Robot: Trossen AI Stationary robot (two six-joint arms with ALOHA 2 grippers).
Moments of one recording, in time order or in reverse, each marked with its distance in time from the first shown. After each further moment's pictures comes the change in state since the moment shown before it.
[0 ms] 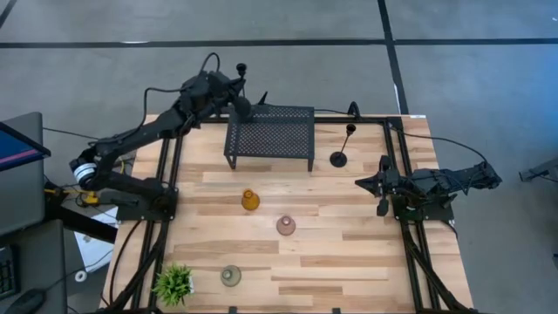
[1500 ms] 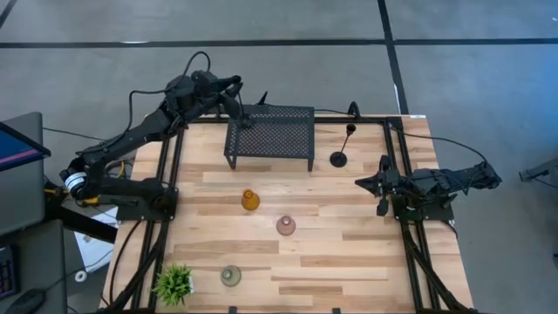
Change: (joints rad) left arm 0.016 -0.121 -0.011 -0.059 0.140 -0.058; right arm 0.000 0.000 0.000 0.000 0.003 0.000
